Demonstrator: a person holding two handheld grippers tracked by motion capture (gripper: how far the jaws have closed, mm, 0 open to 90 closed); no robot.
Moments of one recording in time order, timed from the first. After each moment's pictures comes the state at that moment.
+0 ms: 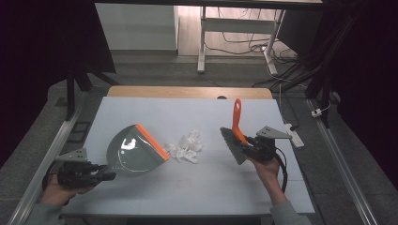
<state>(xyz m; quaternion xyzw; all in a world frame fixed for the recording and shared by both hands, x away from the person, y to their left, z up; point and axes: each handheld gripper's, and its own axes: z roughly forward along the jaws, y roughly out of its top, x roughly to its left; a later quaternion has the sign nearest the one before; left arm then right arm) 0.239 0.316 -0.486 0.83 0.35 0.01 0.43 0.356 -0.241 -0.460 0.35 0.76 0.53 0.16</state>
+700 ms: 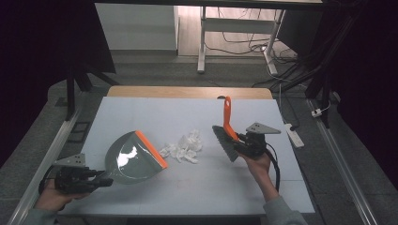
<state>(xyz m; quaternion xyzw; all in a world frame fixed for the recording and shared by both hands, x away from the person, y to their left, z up) 0.230 0.324 -0.494 0.84 0.34 -0.01 0.42 0.371 -0.216 -0.465 0.34 0.77 0.52 0.15</state>
